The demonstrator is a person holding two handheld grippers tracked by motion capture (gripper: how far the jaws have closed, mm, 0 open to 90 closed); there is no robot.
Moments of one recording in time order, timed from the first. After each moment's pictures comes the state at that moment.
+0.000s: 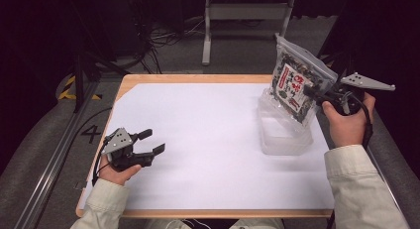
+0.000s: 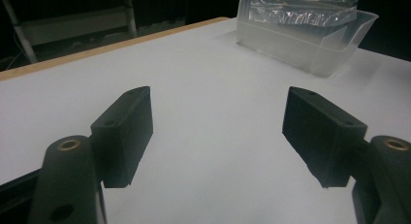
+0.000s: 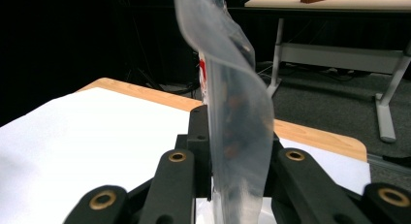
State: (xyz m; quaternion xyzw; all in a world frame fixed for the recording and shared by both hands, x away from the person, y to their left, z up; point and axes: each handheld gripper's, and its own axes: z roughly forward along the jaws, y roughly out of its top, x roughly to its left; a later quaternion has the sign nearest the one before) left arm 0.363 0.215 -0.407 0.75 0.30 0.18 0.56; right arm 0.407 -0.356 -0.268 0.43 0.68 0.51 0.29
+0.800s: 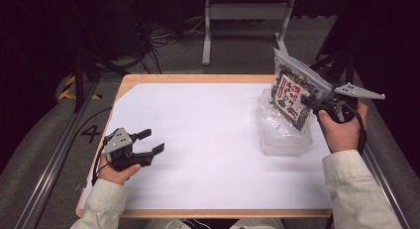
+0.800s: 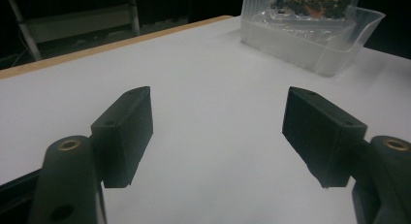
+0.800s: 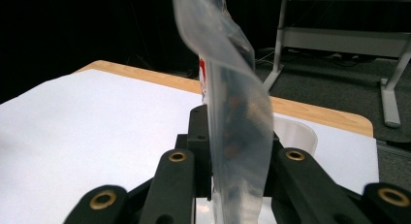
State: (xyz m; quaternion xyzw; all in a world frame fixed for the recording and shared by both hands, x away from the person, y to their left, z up) left arm 0.363 0.216 -0.407 0.75 0.30 0.18 0.56; right arm 0.410 -0.363 -0.300 0.44 0.69 0.50 0.27
